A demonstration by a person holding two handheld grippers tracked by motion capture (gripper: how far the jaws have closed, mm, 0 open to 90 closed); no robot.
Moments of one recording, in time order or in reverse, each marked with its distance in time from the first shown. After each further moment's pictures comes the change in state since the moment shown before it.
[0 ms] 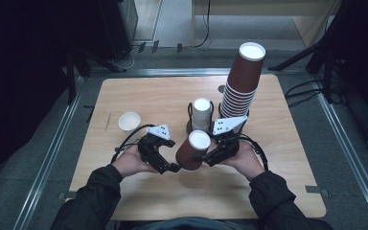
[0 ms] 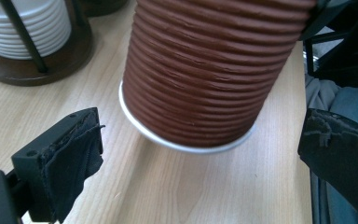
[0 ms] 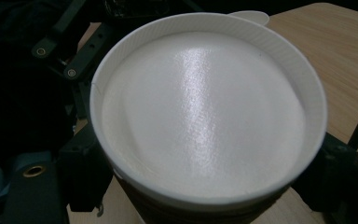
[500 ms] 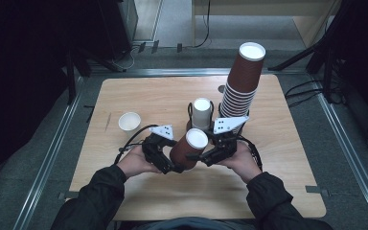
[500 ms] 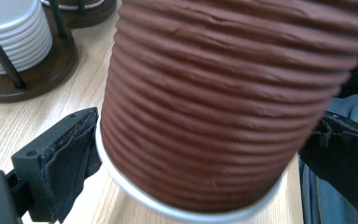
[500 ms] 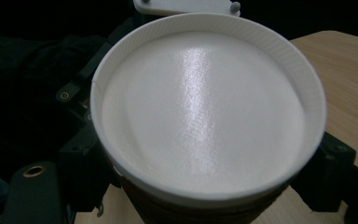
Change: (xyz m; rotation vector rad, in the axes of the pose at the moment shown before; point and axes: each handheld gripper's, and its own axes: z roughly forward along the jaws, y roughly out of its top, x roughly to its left) left arm 0.000 0.005 0.010 -0.030 -0.054 0.001; right arm 0.006 0.005 0.003 -0.106 0.043 0.012
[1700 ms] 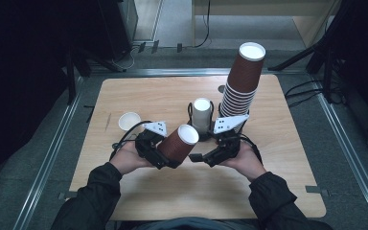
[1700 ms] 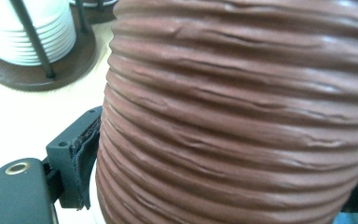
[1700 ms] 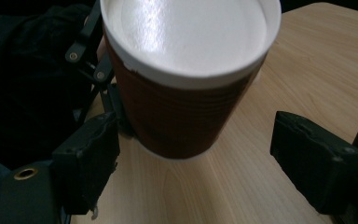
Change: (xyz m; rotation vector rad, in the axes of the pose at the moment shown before) left arm 0.008 -0.002 -0.024 0.034 0.035 0.022; right arm 0.002 0.004 -0.008 0.115 -0.051 0.020
